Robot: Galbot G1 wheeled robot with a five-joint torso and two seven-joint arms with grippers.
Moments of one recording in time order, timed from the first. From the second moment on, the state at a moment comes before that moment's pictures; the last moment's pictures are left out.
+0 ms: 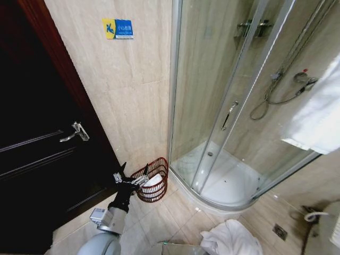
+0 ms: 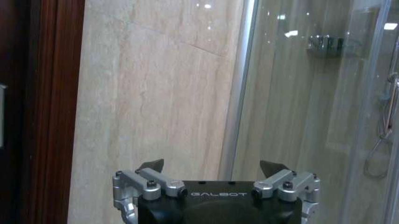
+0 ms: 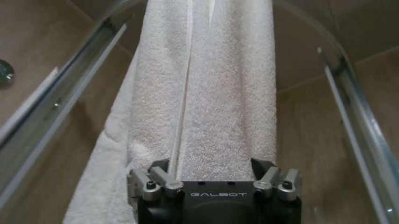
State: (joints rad) left arm 1.88 -1.58 -0.50 -2.46 -0.10 0.05 0.11; right arm -0.51 0.34 0.92 1.73 1.02 -0.22 0.03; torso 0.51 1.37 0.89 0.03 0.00
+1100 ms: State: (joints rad) left arm 1.88 -1.58 -0.50 -2.46 -0.10 0.05 0.11; right arm -0.58 0.30 0.99 1.80 1.14 -0.21 -0.01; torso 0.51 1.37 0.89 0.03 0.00
